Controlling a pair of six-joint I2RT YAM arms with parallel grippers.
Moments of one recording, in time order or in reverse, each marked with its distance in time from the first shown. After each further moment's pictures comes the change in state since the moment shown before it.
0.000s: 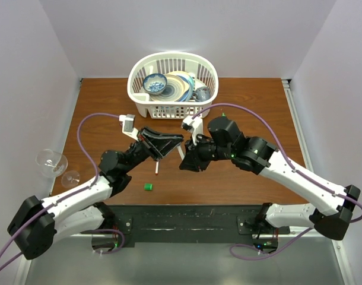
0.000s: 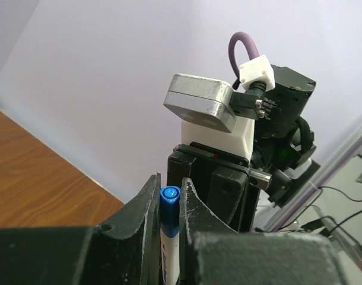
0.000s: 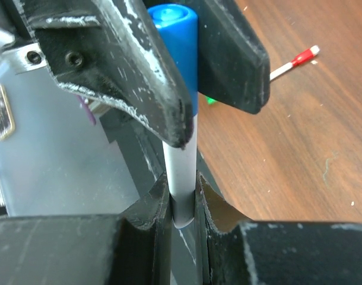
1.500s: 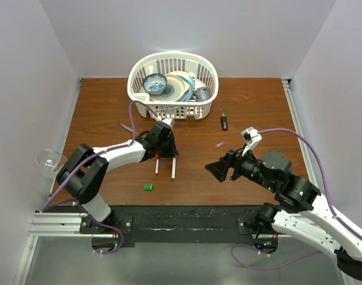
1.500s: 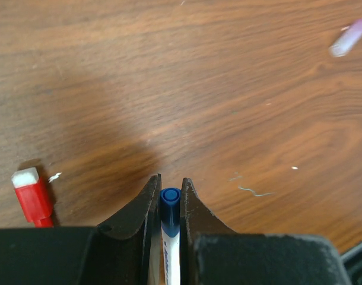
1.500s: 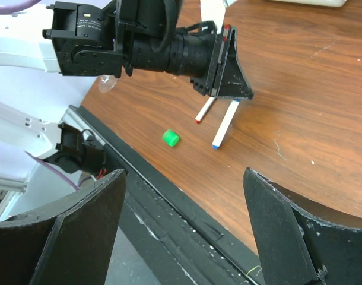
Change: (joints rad) left arm 0.099 0.628 0.443 -1.143 -0.292 0.327; right arm -0.066 -0.613 -0.468 0.158 0.332 0.300
